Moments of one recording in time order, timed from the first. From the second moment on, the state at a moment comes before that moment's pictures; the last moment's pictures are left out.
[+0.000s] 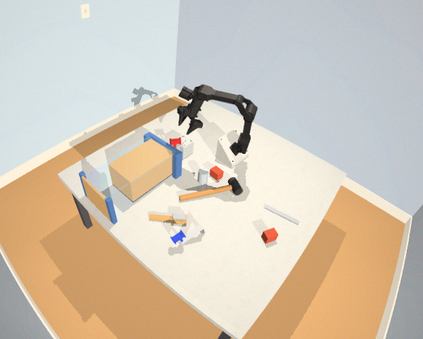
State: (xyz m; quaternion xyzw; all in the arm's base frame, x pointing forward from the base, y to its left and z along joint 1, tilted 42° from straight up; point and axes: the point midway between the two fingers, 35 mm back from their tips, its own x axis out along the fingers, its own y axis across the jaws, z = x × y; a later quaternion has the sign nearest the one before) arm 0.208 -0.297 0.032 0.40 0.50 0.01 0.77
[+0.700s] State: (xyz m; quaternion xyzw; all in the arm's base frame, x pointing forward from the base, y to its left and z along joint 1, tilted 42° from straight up) arm 0.114 -0.352 -0.021 0.40 0.59 0.06 0.70
